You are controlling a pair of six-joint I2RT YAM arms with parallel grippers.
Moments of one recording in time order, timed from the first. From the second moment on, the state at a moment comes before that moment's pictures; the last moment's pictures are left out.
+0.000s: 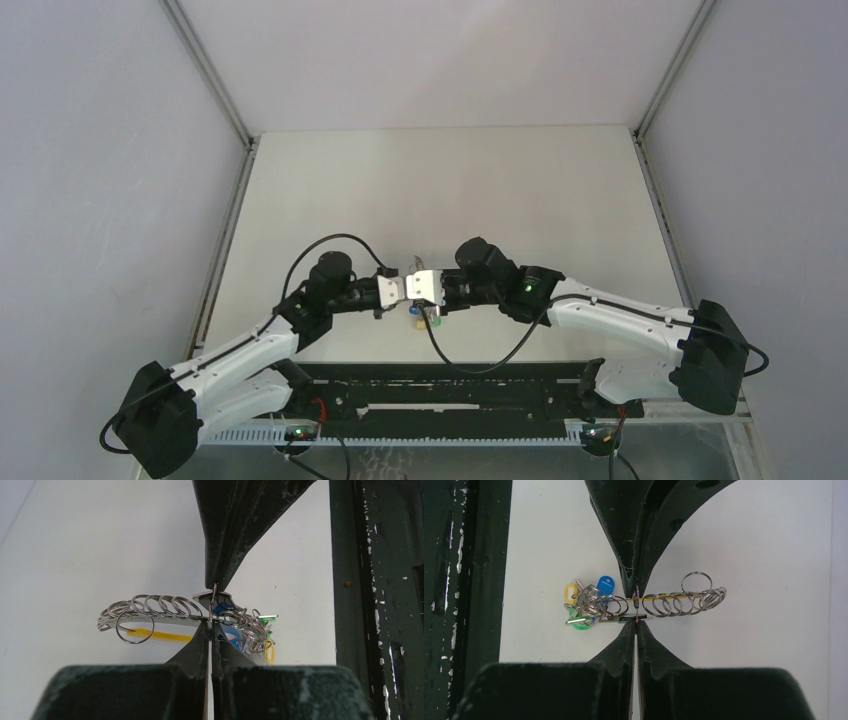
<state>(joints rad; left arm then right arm) -0.67 0.94 0.42 0.15 0.63 0.51 1.03 1.26 0.89 -0.26 -0.22 -0.69</state>
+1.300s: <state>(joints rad) -0.67 0.93 0.42 0.13 0.67 0.52 1.01 1.29 0.91 -0.28 -0.33 -0.71</state>
